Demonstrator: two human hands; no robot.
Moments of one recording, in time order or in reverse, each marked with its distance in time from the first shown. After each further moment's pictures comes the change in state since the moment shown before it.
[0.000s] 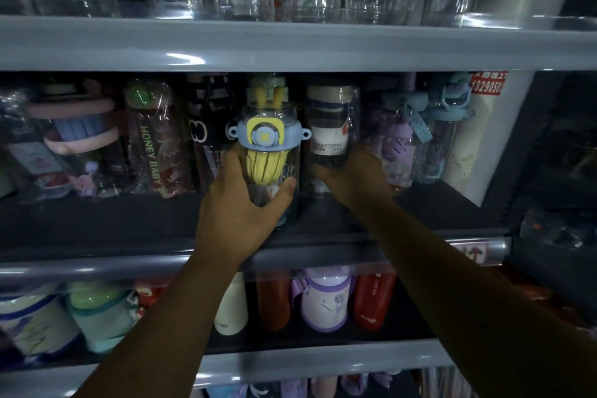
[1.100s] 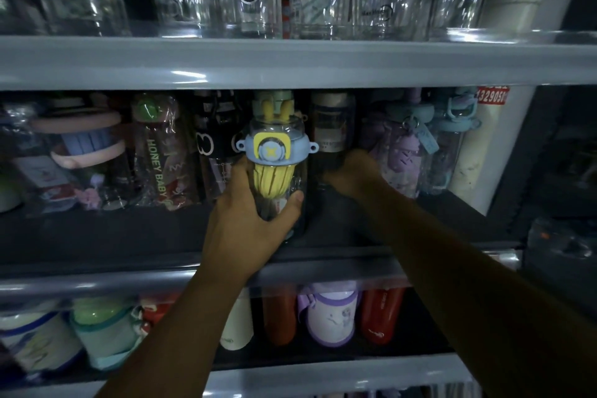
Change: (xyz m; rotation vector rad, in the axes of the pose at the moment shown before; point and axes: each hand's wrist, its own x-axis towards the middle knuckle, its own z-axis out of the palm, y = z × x) left_hand 0.001 -0.004 0.000 -0.060 -0.002 0.023; right_hand 0.041 -0.009 0.002 -0.187 -0.159 -0.031
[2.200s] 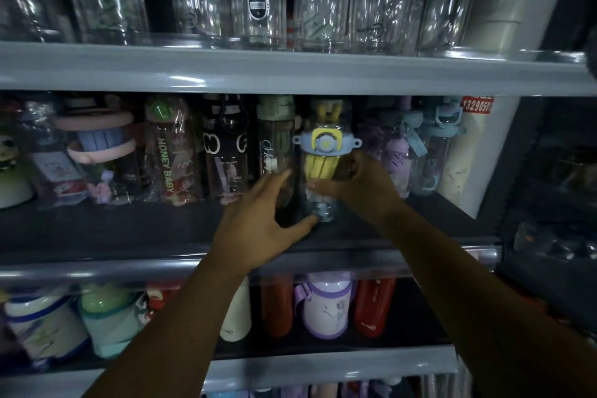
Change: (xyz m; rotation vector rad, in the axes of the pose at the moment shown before) left_hand 0.000 -0.004 0.000 0.310 -0.258 0.200; right_hand -0.074 -0.007 -0.029 0.512 -0.026 -0.218
